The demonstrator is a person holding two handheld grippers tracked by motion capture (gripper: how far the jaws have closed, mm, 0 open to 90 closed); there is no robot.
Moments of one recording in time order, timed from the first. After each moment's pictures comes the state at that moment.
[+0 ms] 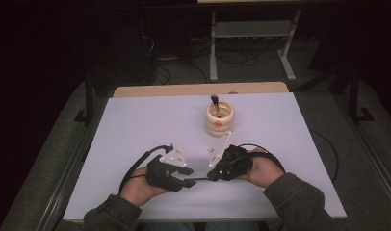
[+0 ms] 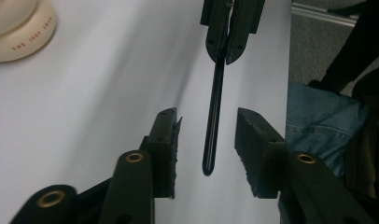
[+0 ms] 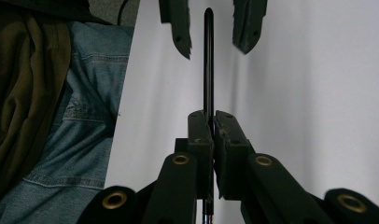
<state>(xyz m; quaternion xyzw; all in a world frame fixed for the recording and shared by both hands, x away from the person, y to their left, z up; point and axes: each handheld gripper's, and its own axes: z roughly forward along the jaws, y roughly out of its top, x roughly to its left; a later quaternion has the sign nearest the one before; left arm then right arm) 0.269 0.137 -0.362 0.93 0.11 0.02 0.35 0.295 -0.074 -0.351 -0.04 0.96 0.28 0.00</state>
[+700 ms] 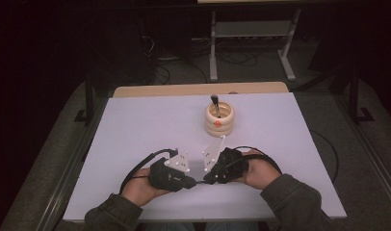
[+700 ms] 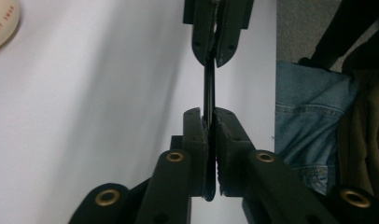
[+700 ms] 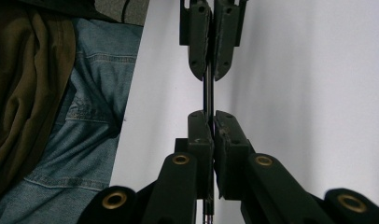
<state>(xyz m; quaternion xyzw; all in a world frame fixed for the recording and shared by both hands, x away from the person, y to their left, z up) 0.266 0.132 -0.366 0.94 0.08 0.00 0.32 0.290 -0.064 -0.351 -0.06 0.96 0.28 0.01</state>
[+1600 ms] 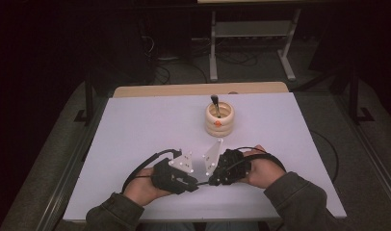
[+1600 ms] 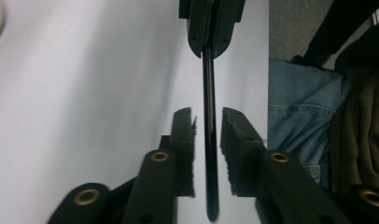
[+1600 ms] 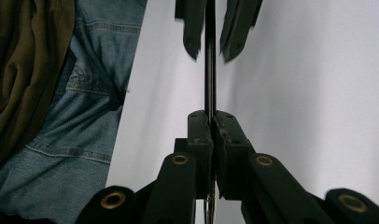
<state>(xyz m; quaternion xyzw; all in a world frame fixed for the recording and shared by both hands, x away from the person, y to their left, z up) 0.266 0.122 -0.366 0.95 0.07 -0.02 0.31 0.284 -0.065 -0.348 -0.09 0.97 0.22 0.01</state>
